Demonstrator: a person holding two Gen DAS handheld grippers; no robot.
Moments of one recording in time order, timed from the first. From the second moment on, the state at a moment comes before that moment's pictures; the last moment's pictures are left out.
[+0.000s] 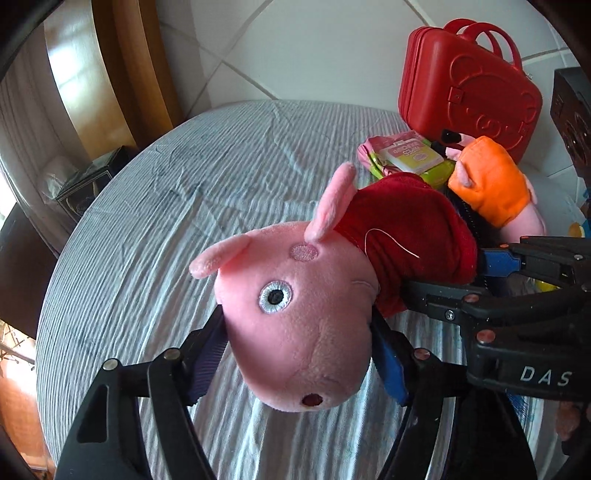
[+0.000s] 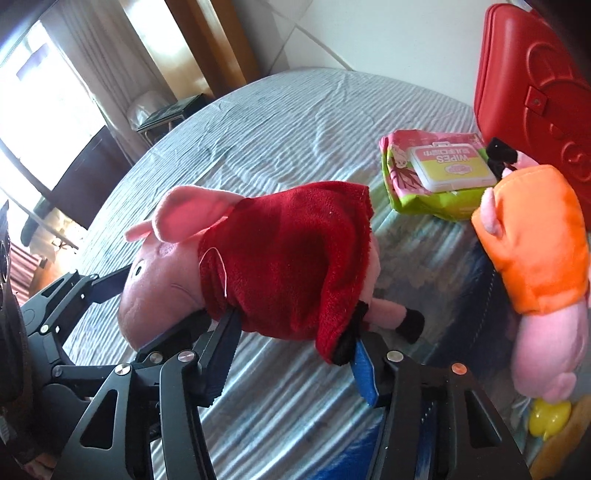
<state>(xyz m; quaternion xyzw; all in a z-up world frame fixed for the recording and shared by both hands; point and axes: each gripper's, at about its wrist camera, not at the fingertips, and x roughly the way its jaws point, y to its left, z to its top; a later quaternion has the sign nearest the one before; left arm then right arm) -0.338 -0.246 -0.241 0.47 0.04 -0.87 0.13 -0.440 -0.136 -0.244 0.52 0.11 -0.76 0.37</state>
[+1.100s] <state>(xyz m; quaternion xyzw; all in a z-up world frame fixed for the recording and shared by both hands) -0.283 -0.239 -0.259 0.52 0.04 -0.85 0.06 -0.380 -0.095 -0.249 0.58 0.05 -0.74 0.34</state>
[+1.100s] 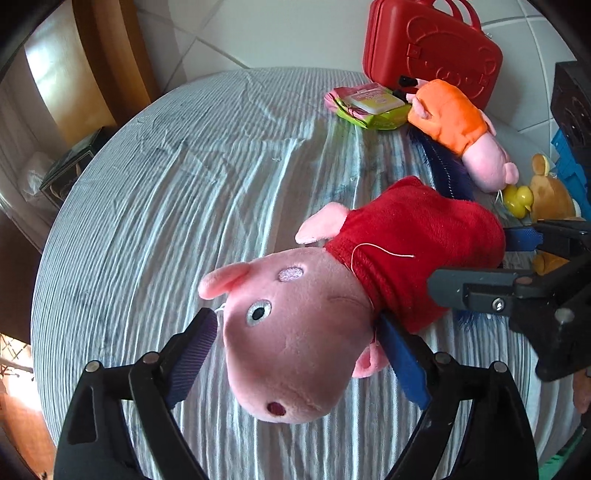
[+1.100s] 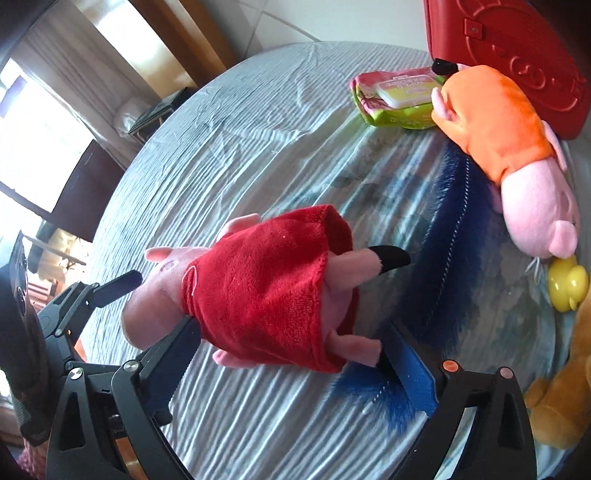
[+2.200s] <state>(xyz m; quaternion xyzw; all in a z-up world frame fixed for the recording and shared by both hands) -0.283 -0.074 -0.007 0.24 -0.07 -0.96 -0.10 -0.330 0.065 0.002 0.34 0.00 -0.91 0.24</state>
